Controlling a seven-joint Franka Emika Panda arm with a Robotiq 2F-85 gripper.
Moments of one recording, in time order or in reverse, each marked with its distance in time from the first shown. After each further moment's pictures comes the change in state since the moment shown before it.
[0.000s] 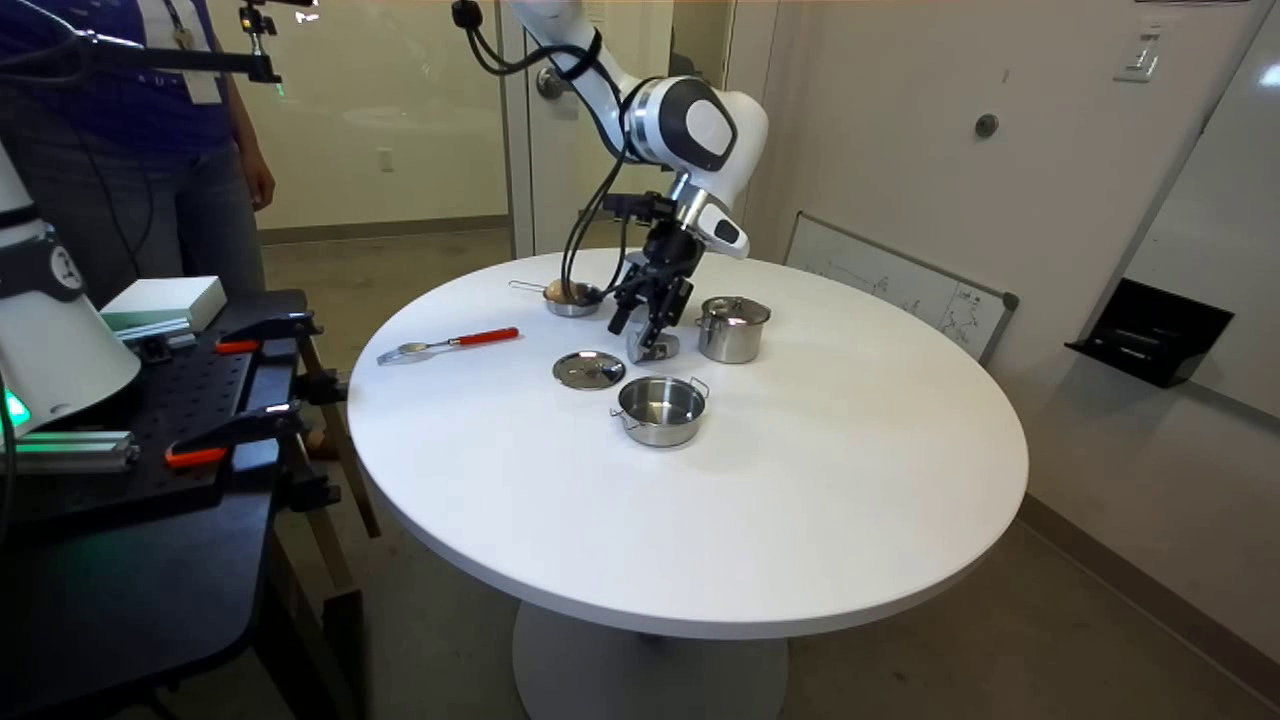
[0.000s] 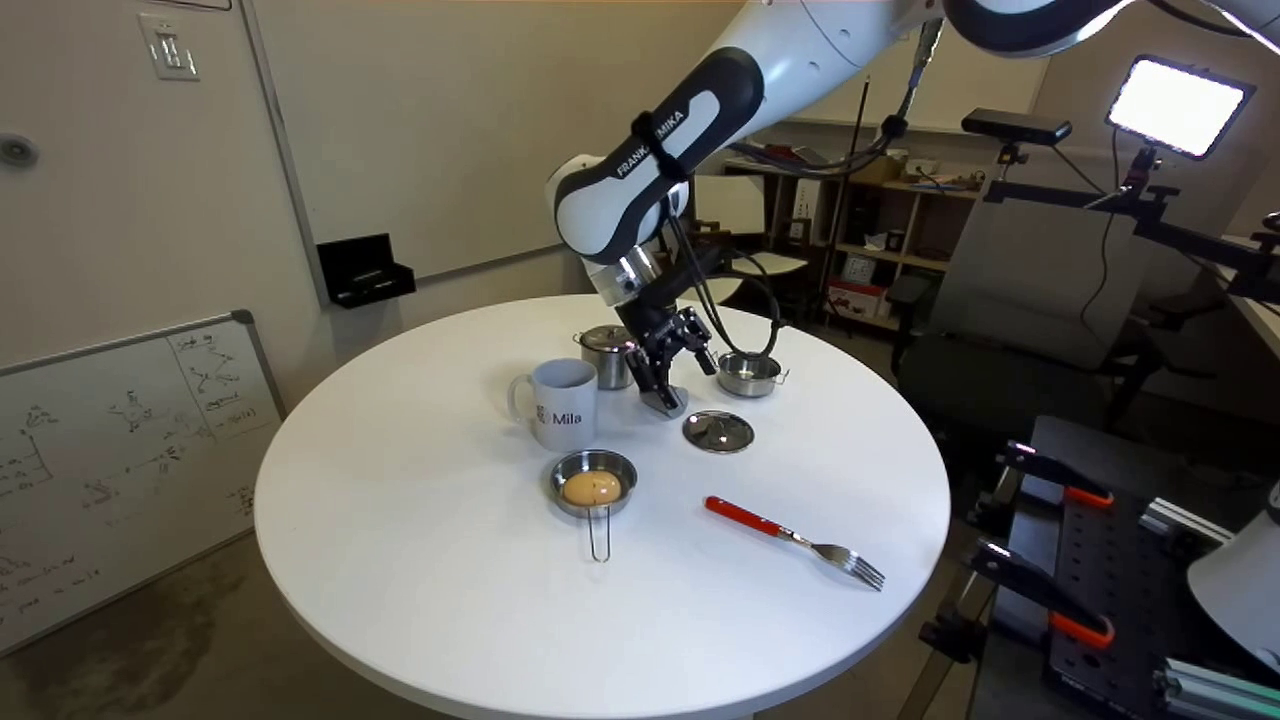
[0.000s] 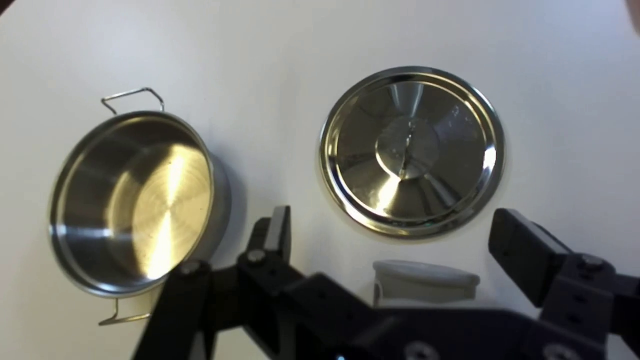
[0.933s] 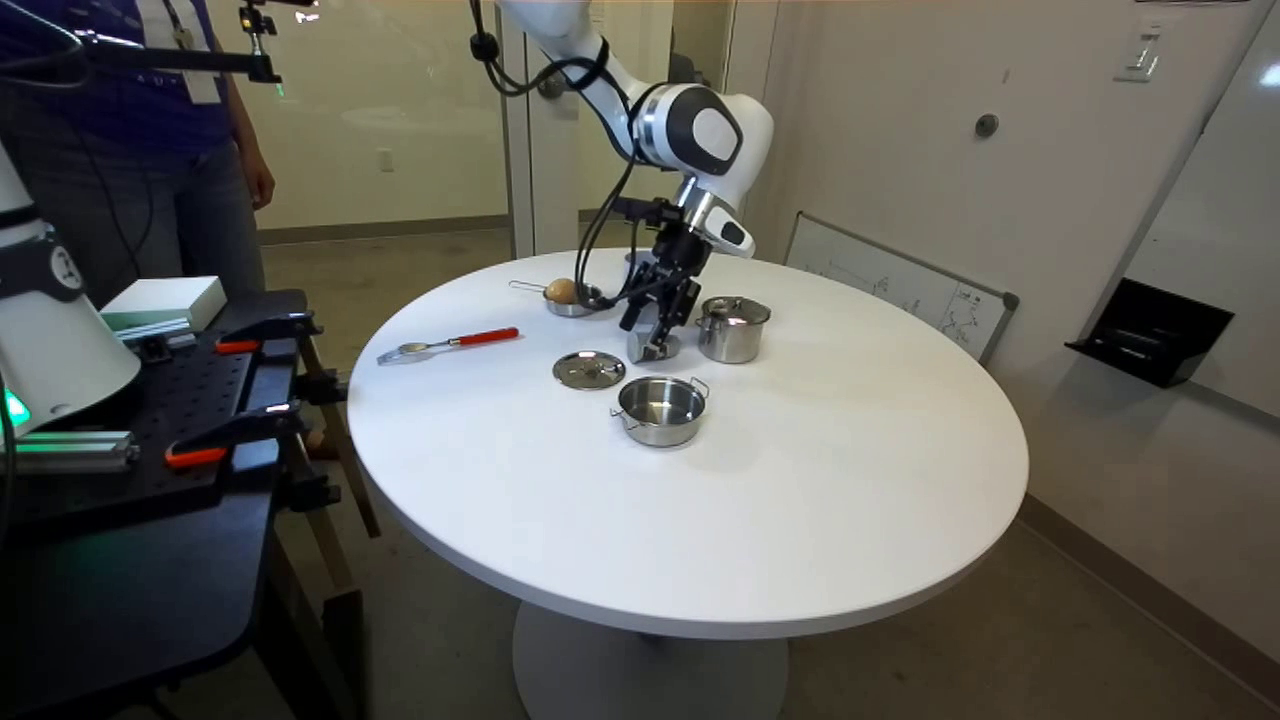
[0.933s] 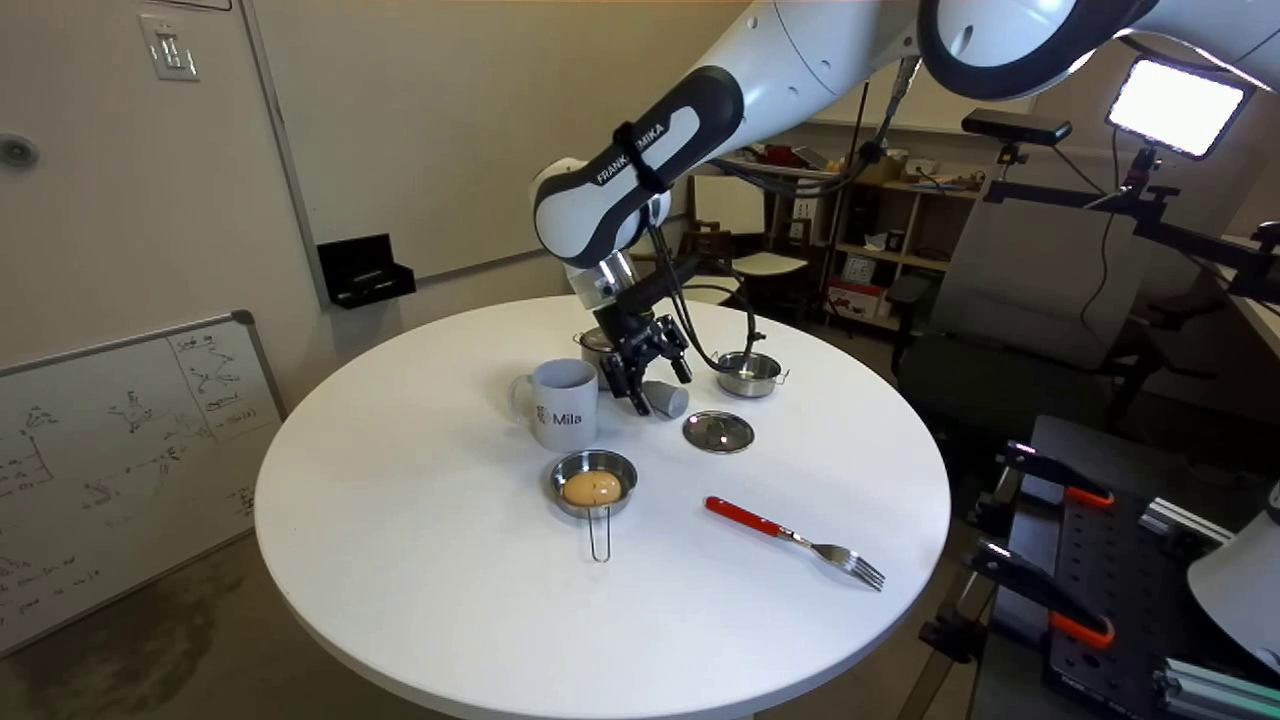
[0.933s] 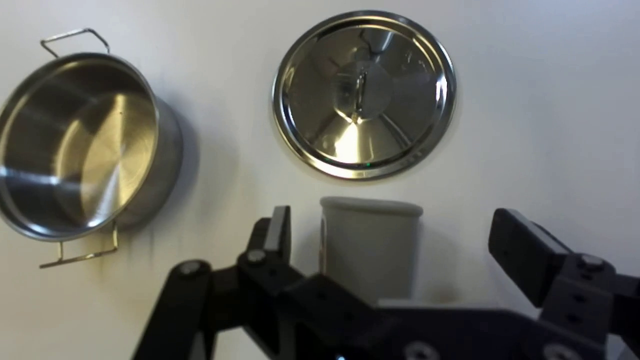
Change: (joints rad) arm 0.003 0.085 0.017 0.140 0.034 -0.011 0.001
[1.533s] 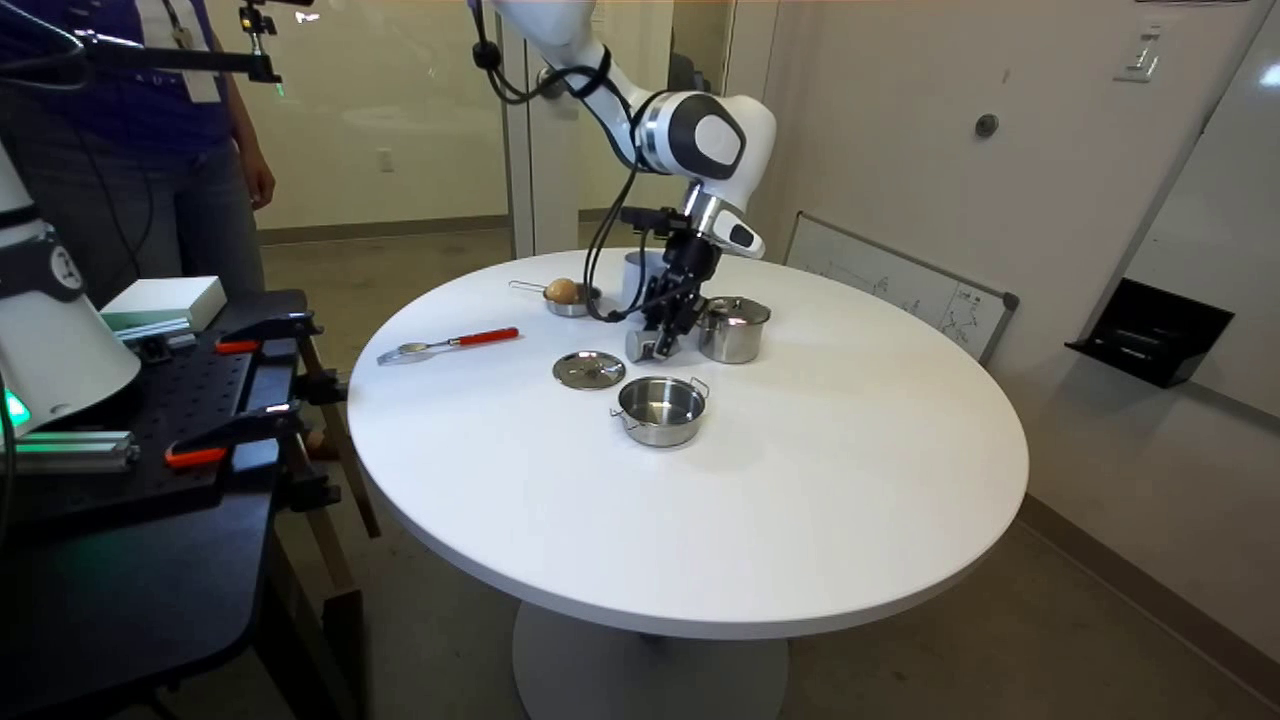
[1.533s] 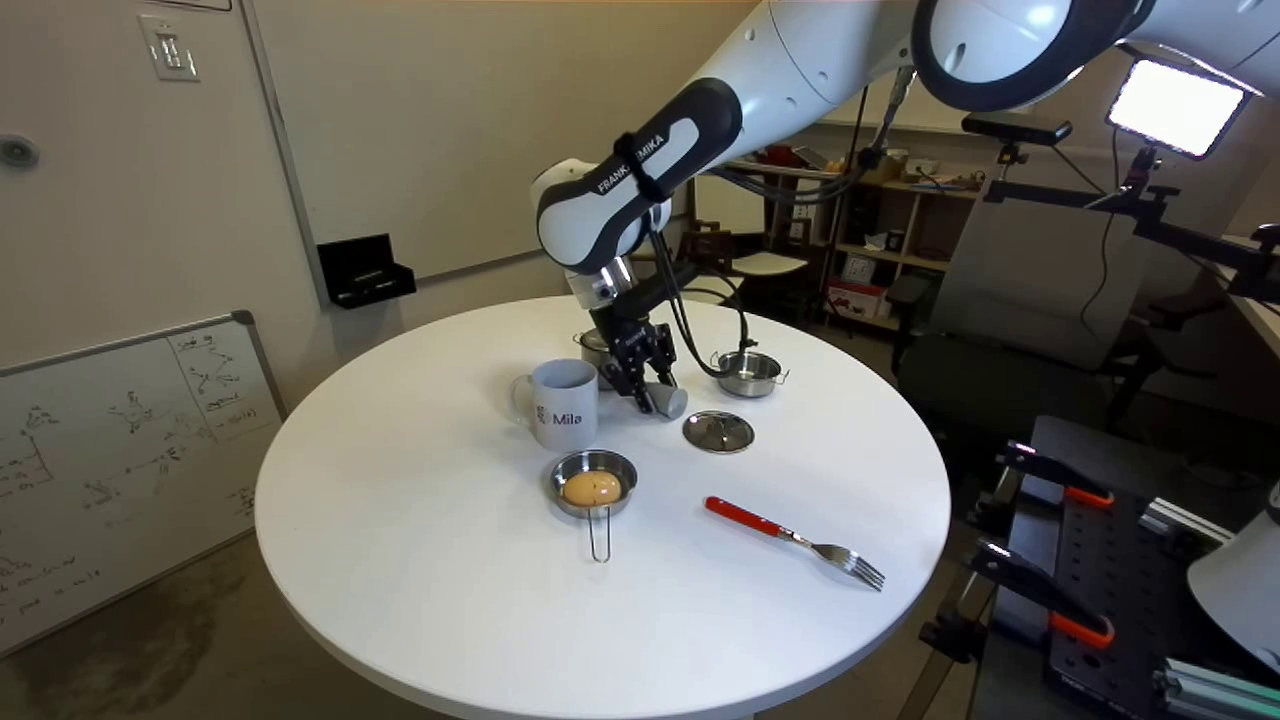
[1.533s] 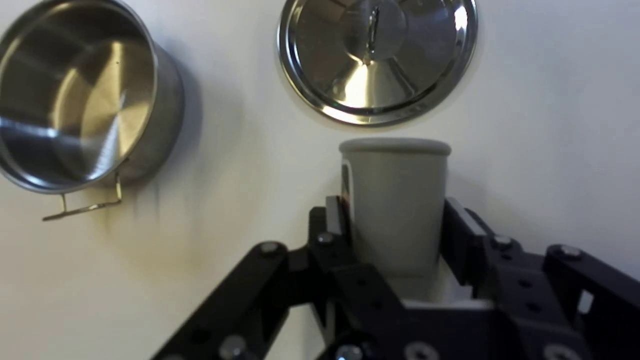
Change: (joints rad) arm 0.002 0.021 -0.017 0.021 -0.002 0.078 0.007
